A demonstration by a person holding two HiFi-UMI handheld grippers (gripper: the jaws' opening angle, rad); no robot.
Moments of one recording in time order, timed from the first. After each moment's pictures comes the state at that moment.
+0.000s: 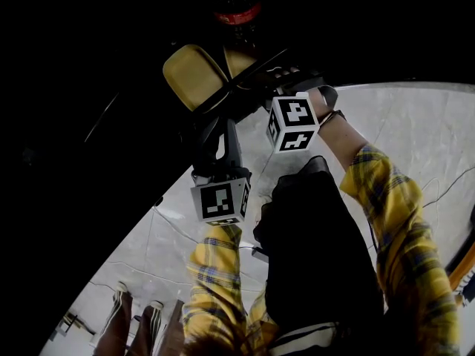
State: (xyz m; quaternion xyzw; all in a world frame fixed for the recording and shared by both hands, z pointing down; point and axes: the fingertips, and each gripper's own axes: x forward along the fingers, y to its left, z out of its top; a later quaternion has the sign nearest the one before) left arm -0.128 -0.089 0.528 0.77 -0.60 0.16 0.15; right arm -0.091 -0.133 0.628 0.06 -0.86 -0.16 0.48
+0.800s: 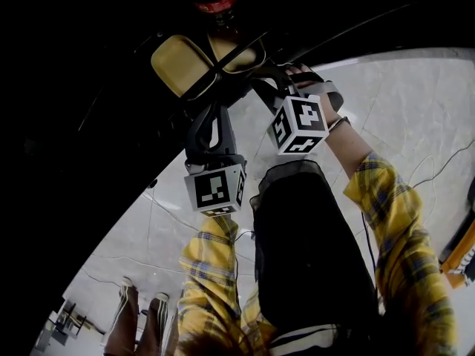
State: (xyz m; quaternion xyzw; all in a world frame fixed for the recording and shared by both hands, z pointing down) left arm -0.116 -0.084 0.510 0.77 -0.59 0.17 0.17; right arm -0.058 -0.114 0.586 0.15 -0.87 -0.10 0.46
